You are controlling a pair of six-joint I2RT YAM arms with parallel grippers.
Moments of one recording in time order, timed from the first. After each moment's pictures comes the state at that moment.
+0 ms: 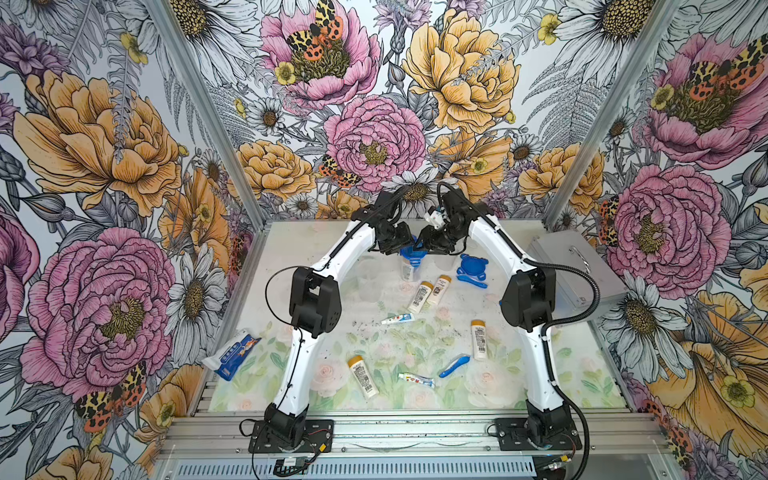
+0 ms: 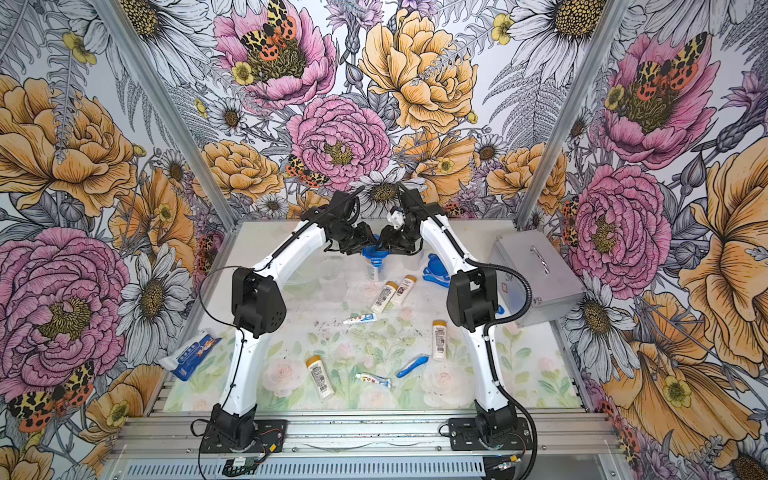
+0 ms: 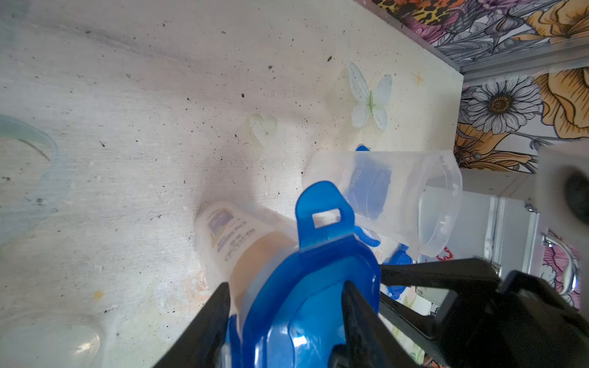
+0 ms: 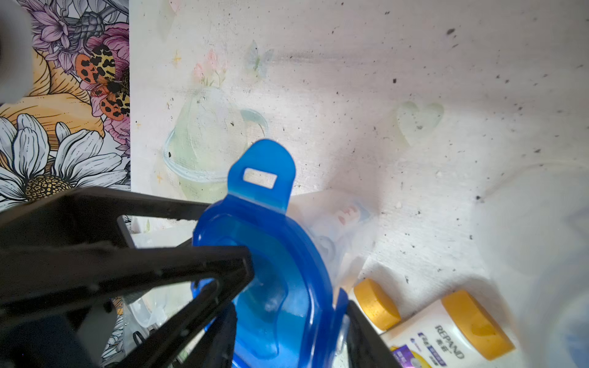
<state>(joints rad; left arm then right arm) -0.46 2.31 2.25 -0.95 0.30 -0.71 0.33 2.33 2.30 -1.10 -0.54 0.31</state>
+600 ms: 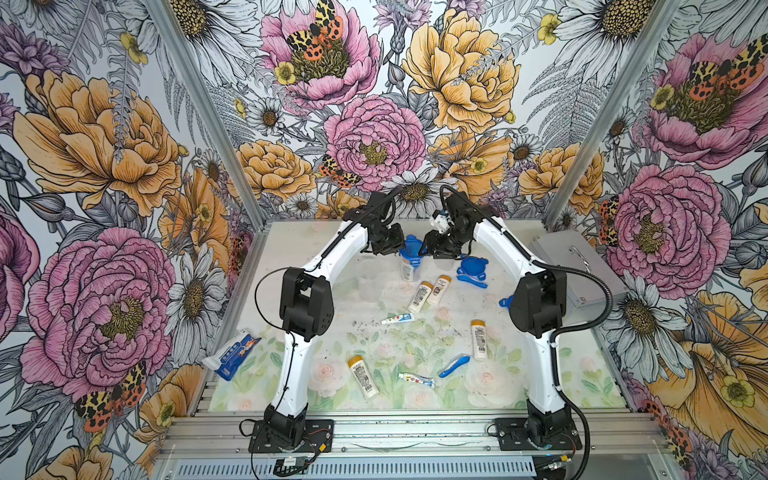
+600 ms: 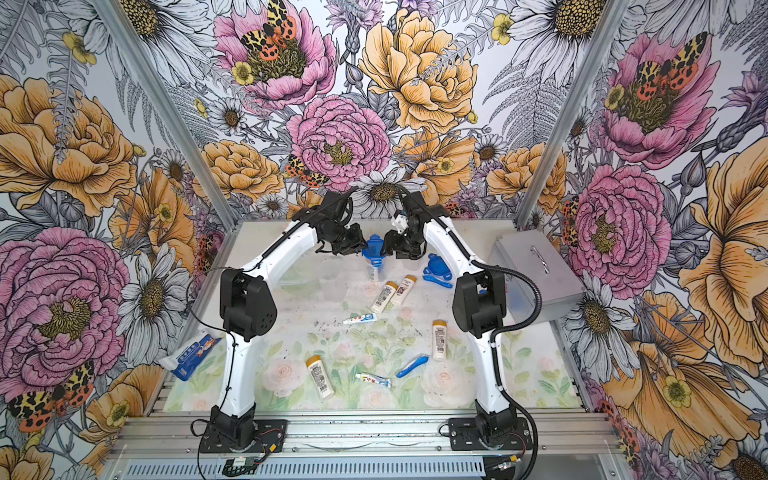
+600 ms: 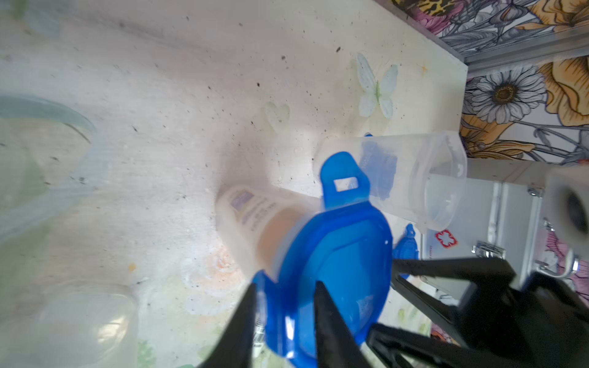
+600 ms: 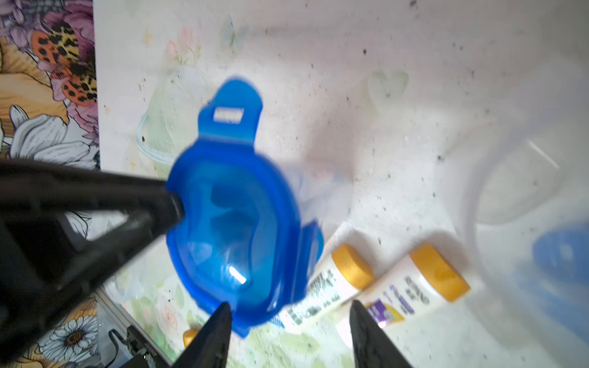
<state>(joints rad) -0.42 2.23 2.17 -0.96 0.30 -0.66 0.34 2.17 2.10 -1.11 -0.45 0.28</state>
